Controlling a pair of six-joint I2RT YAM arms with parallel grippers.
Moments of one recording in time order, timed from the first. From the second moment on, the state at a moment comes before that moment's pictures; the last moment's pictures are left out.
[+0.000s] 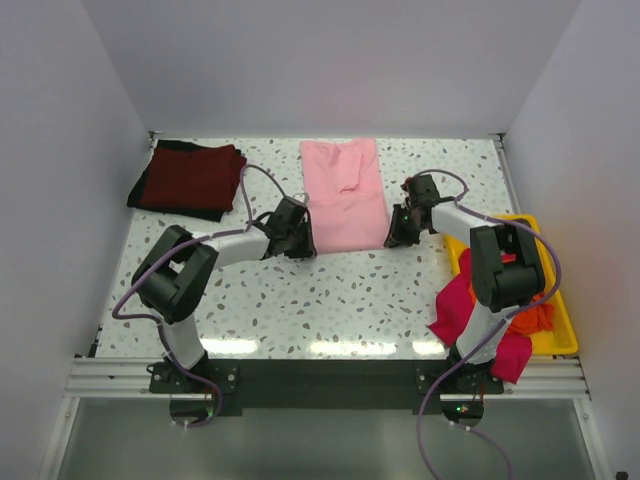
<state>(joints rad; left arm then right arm) -0.60 1.80 1.01 -0.11 0.04 -0.62 0.21 1.81 1.10 -0.41 -0.21 0.42</state>
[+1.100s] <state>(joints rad) -0.68 1.27 0.72 -0.11 0.07 -0.43 0.33 1.34 0.94 -0.66 -0.24 0.30</state>
